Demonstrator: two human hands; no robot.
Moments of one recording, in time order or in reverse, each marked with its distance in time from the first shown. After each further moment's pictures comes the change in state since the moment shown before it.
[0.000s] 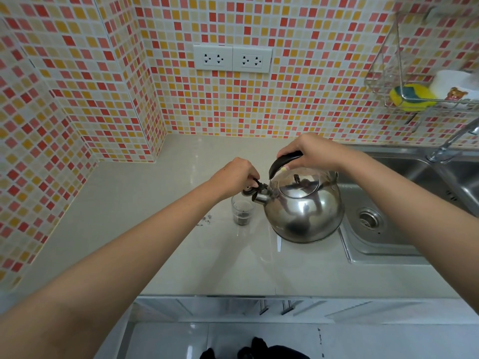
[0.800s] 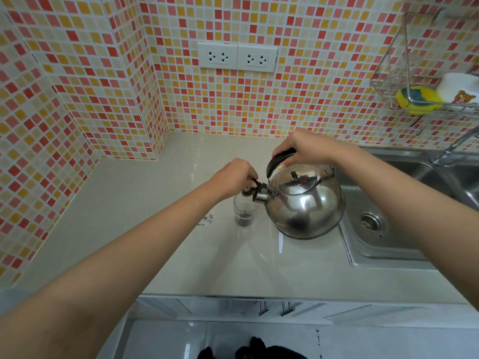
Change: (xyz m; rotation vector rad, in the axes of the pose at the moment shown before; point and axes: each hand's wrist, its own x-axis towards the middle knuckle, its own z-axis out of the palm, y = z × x) left_hand 0.000 -0.008 -0.001 0.005 -0.028 -0.036; right_hand 0.024 -0.014 -0.006 -0.077 -0.070 -0.028
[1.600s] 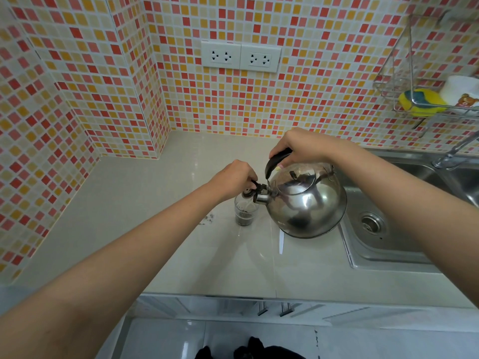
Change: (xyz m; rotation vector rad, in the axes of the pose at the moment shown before) left_hand 0.003 -0.010 0.009 -0.030 0.042 -0.026; right_hand 0.010 -0.011 -0.005 -0.089 -0.058 -0.026
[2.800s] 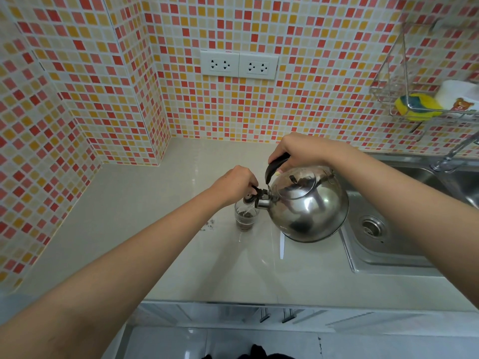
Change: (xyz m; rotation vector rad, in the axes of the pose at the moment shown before) left_hand 0.001 0.005 -0.003 0.024 -0.038 0.008; right_hand 0.003 0.001 -0.002 -0.014 -0.009 0.005
